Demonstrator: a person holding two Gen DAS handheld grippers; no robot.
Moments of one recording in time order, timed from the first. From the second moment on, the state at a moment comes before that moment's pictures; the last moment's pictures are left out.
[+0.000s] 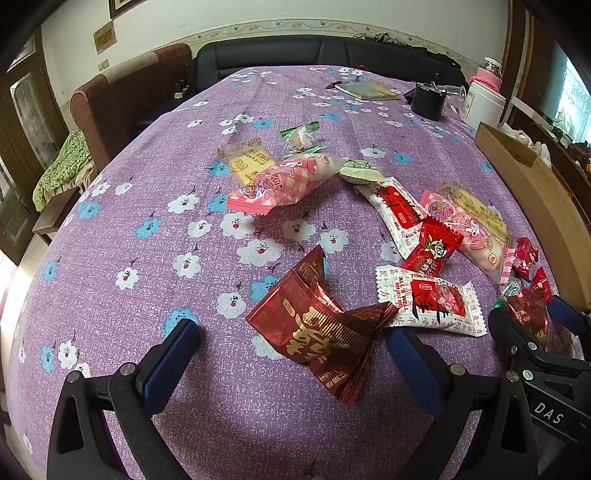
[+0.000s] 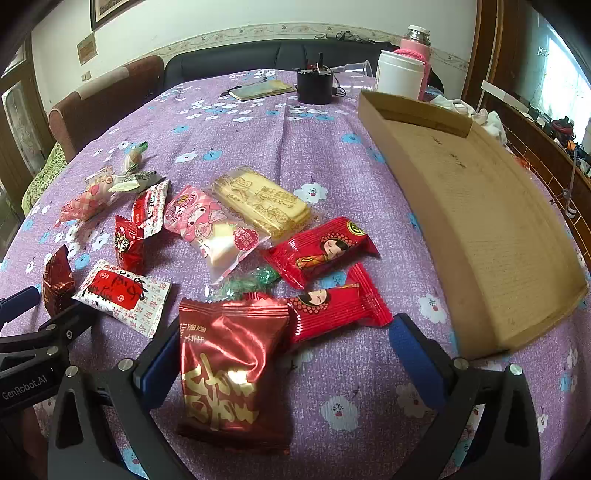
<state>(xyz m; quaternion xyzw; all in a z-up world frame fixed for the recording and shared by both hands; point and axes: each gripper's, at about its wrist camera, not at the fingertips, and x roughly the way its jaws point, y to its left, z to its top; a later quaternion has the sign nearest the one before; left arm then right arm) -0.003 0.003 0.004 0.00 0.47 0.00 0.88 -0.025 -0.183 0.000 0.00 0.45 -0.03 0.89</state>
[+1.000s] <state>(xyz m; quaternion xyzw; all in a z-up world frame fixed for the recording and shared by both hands) -0.012 -0.001 0.009 -0.02 0.46 -0.02 0.89 -0.046 -0.200 0.014 0.03 0.46 0.12 0.88</state>
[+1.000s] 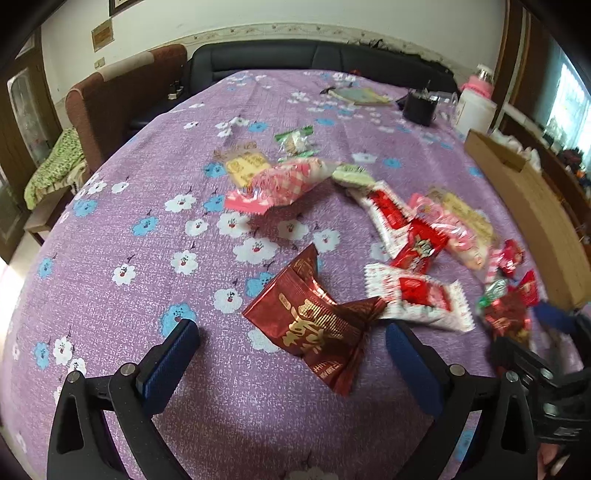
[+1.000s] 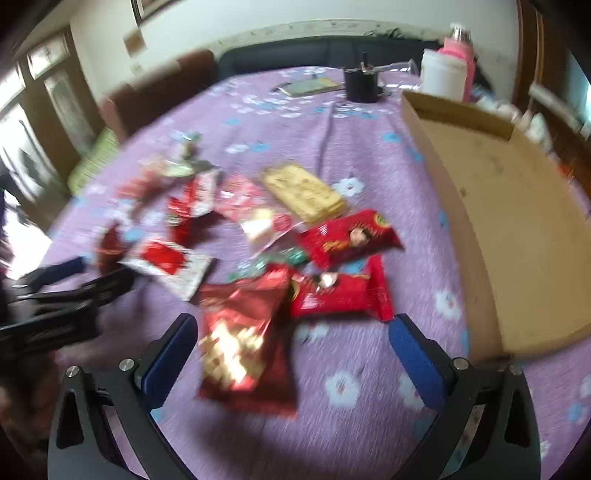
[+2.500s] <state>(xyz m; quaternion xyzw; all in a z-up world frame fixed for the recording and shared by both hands) -0.004 0.023 0.008 -0.04 0.44 0.02 0.90 -0.051 -0.186 0.019 0.00 0.47 0.17 0.87</state>
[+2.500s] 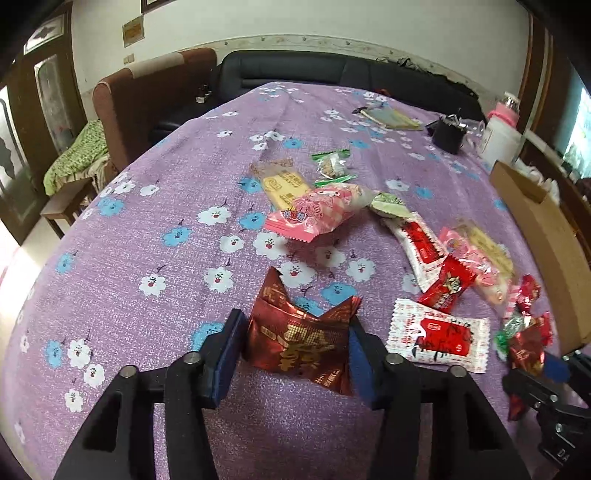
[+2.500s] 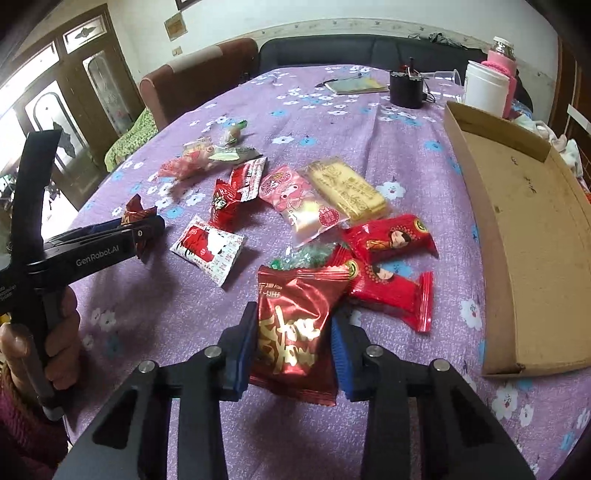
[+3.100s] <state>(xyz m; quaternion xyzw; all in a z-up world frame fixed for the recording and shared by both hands) -0.023 0.020 0.029 -0.07 0.40 -0.05 0.91 -0.060 -0.221 0.053 0.06 0.41 0.17 0.89</state>
